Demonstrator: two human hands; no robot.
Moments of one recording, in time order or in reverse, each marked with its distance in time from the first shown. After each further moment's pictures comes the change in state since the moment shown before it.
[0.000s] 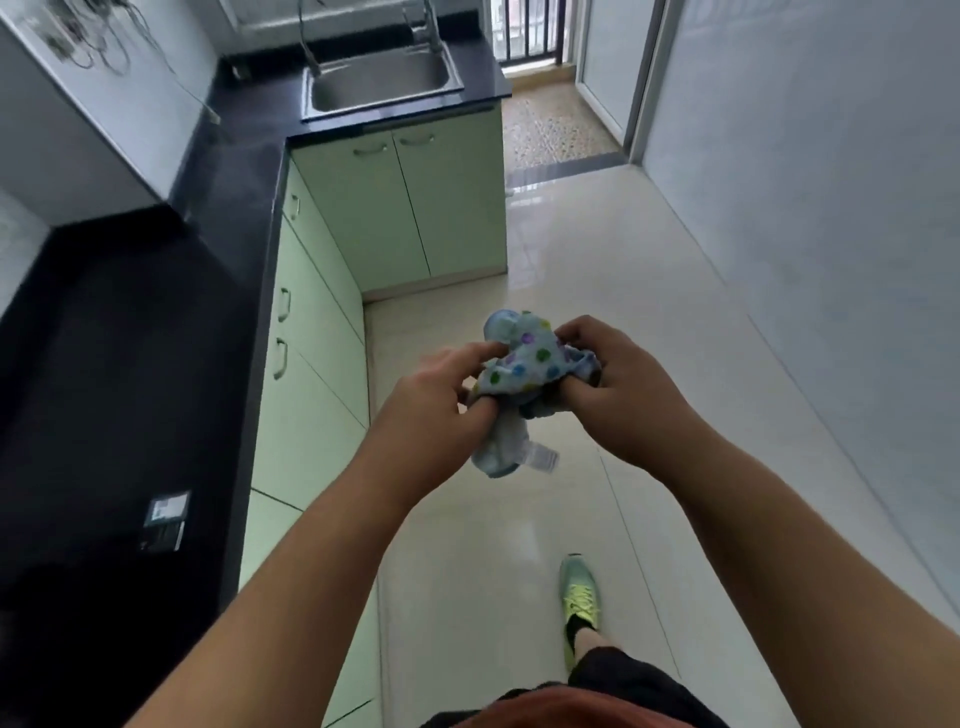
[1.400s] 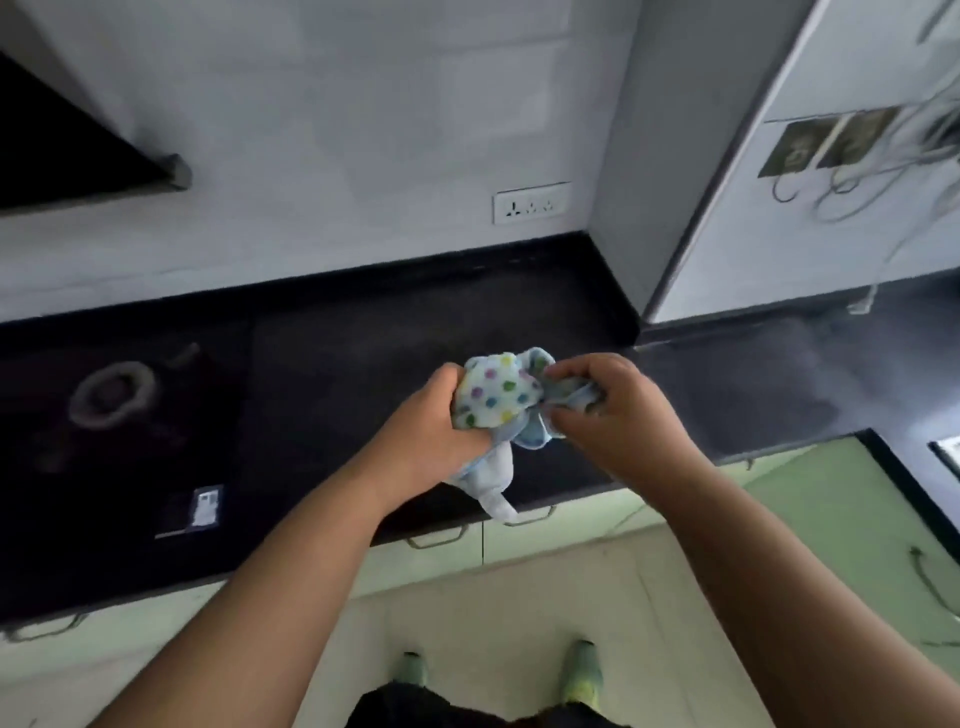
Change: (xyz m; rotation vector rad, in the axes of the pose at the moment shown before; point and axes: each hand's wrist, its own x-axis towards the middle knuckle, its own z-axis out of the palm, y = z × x) left_hand 0.350 -0.270 -0.326 -0.432 1.044 -1.069; right_hand 0.667 -0.304 0.396 -0.153 -1.179 -0.798
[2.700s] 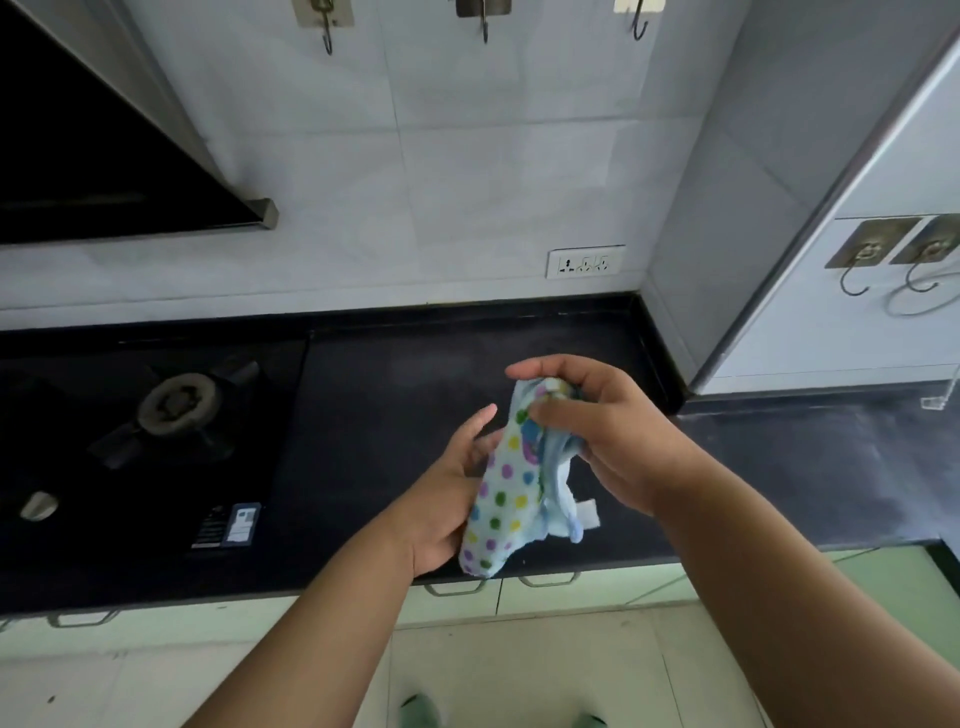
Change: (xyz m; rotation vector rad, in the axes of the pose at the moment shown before) left_hand 0.028 -0.039 0.008 -0.878 -0.152 -0.101; right_hand 0.058 -0.055 0.003 0.752 -0.480 -0.036
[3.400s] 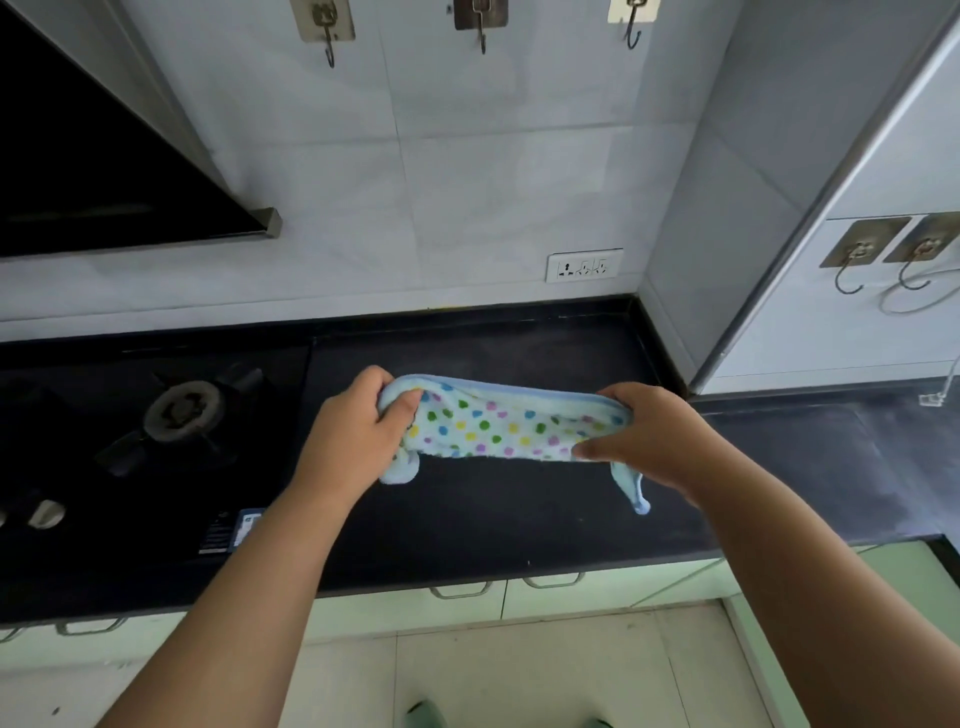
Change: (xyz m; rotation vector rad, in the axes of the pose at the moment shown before) left_hand -0.031 0.067 -0.053 1.021 0.708 0.383; right_hand -0.004 0.008 -0.042 -0.938 0.287 0.242
